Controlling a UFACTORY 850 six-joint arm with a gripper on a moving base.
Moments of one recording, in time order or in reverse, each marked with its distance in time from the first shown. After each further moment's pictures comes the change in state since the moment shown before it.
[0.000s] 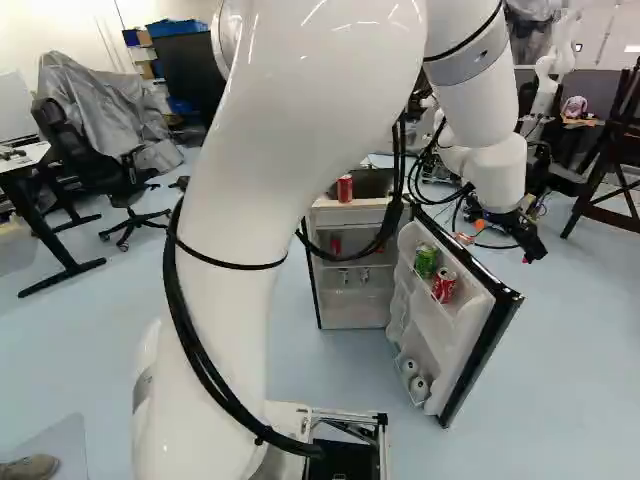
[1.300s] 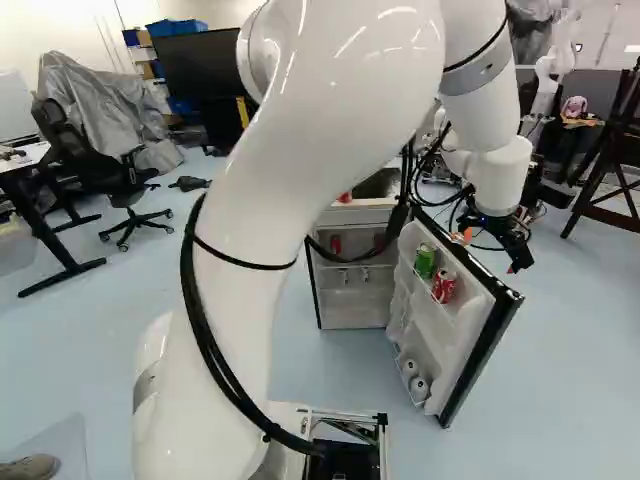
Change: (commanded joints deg) arm 0.3 -4.6 -4.6 0.0 -8.8 0.0
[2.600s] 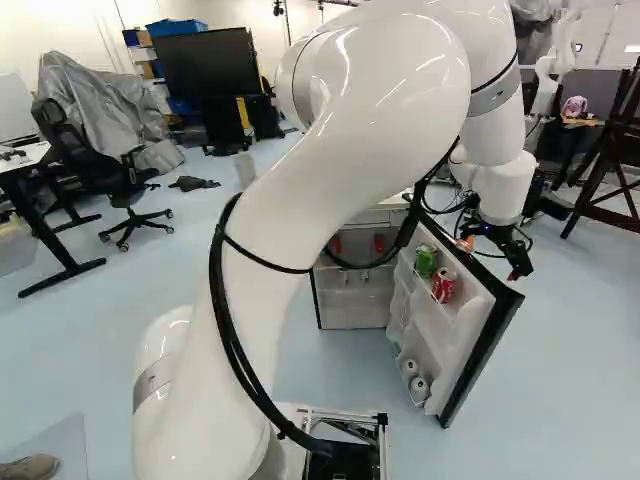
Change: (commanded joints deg) arm -0.2 -5.0 -4.2 0.0 -1.6 0.0
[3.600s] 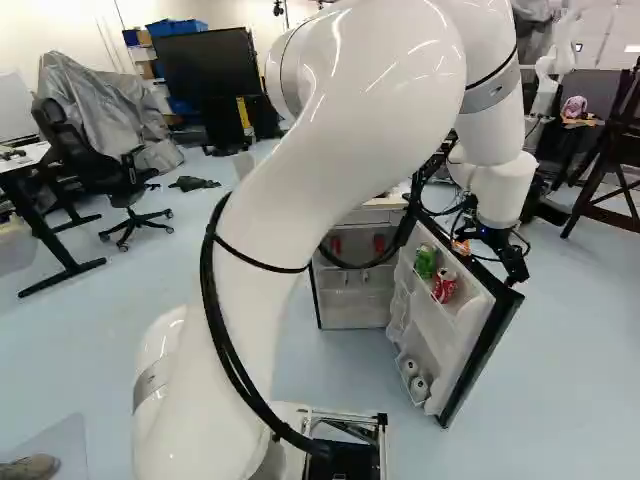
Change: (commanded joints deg) arm -0.5 2.3 3.3 0.0 -2.2 0.0
